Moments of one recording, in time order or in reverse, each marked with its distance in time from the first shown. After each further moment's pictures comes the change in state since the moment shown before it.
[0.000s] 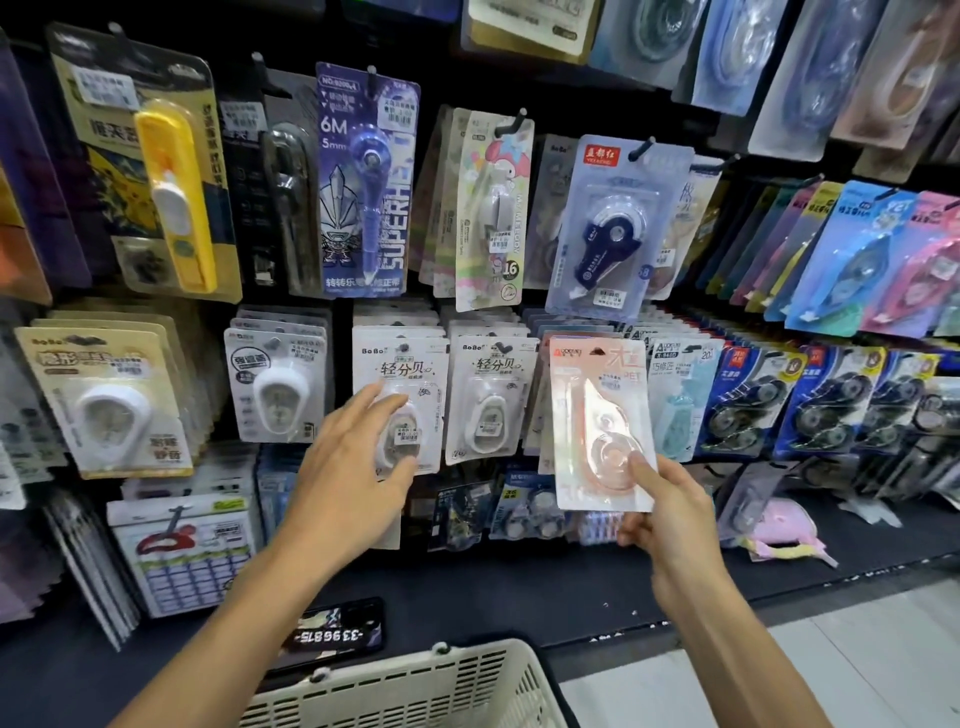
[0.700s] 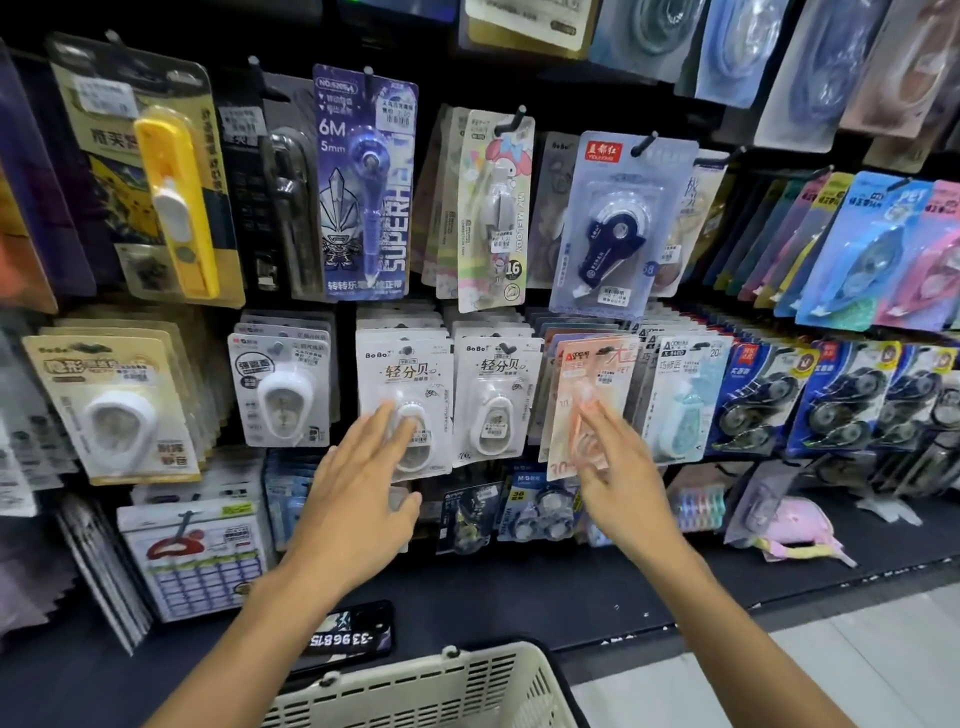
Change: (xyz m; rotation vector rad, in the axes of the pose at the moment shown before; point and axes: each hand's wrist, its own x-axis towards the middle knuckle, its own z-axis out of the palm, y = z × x) left_hand -0.002 -0.024 0.022 0.218 -0.149 0.054; right_hand 0.032 0.014 0.022 -0.969 -0.219 -0.648
